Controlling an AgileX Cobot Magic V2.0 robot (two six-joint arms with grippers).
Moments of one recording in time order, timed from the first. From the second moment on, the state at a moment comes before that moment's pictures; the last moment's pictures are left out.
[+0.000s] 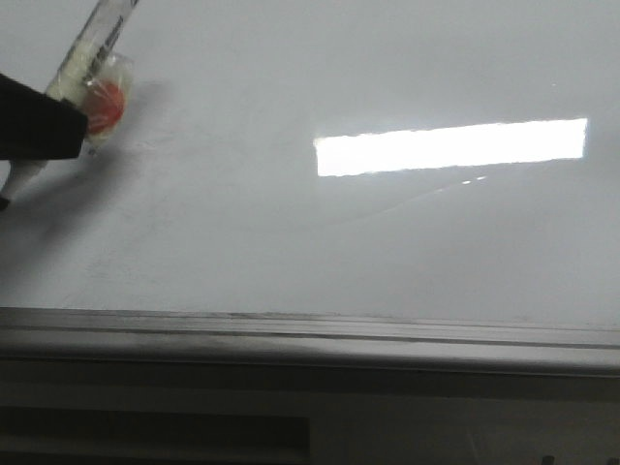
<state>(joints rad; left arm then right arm) -0.72 0.89 -0.41 0.01 -0.03 -0.02 0.29 0.33 -0.39 -0.03 0.36 0.16</state>
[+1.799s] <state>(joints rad) -0.87 0.80 -0.40 0.70 0.02 -0.01 0.99 1.09 -0.72 -0.15 0.11 0.03</state>
